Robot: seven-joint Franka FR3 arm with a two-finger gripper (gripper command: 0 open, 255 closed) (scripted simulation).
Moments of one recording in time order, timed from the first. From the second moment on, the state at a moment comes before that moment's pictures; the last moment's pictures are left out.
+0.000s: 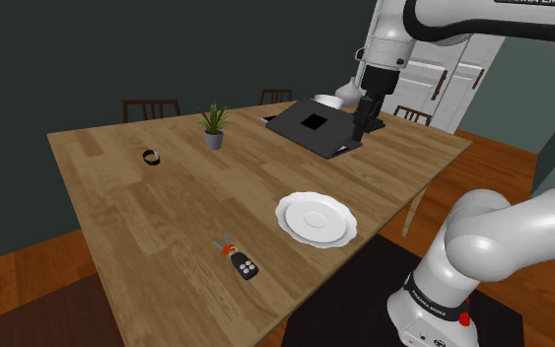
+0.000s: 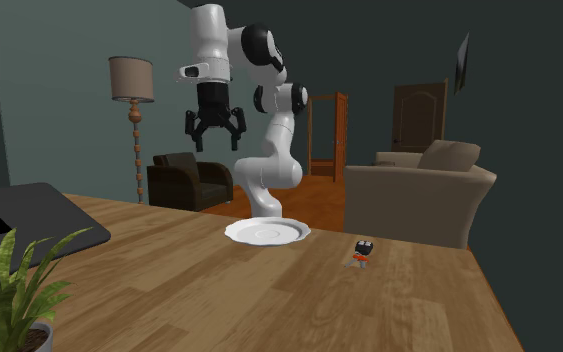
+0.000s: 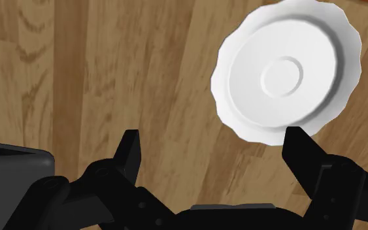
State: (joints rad) arm 0.00 -0.79 -0.06 -2.37 0.00 1.58 -0.17
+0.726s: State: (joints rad) arm 0.07 -0.73 0.14 -2.44 0.13 1.71 0.04
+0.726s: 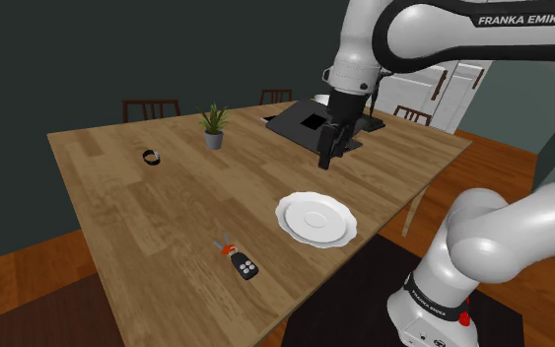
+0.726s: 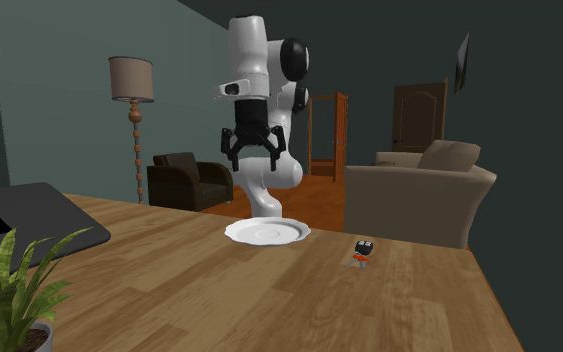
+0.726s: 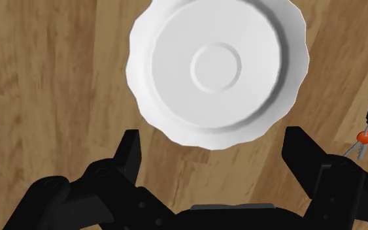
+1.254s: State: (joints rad) arm 0.12 -0.57 0.31 -2.41 0.21 1.84 0.23
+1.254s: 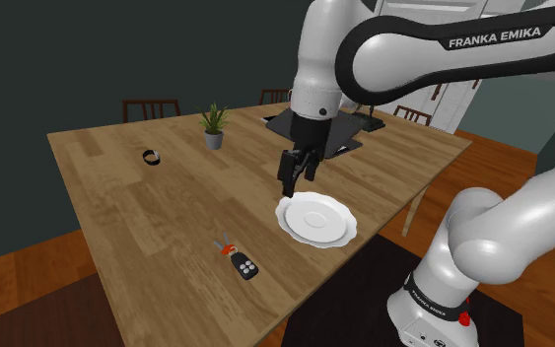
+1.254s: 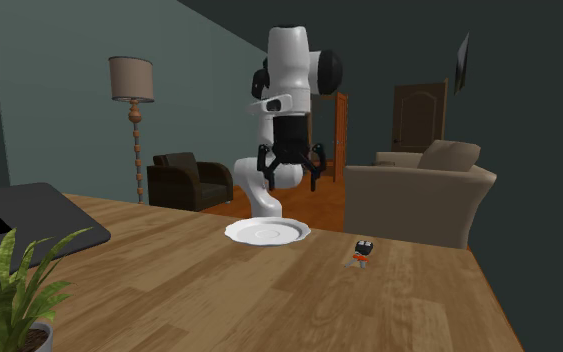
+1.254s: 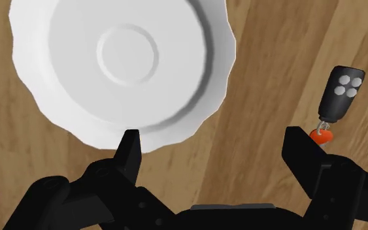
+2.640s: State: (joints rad) arm 0.15 -0.12 0.60 -2.27 0.14 2.14 0.61
